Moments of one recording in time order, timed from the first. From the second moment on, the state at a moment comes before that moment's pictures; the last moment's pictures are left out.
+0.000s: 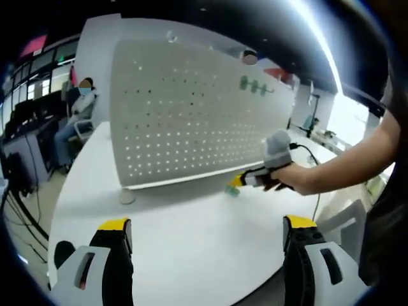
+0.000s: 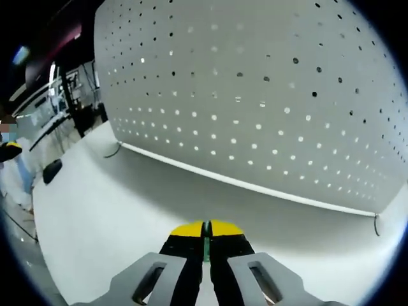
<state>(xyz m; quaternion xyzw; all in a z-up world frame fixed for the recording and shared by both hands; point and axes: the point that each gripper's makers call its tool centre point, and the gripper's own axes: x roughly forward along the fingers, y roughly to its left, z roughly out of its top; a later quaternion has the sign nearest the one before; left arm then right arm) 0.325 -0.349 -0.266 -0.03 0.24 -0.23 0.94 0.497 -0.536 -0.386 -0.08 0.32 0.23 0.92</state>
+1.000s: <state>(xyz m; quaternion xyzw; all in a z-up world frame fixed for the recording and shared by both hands) 0.340 -0.361 -0.232 -0.04 0.22 -0.22 0.95 0.433 -0.486 -0.213 0.03 0.14 0.30 0.94</state>
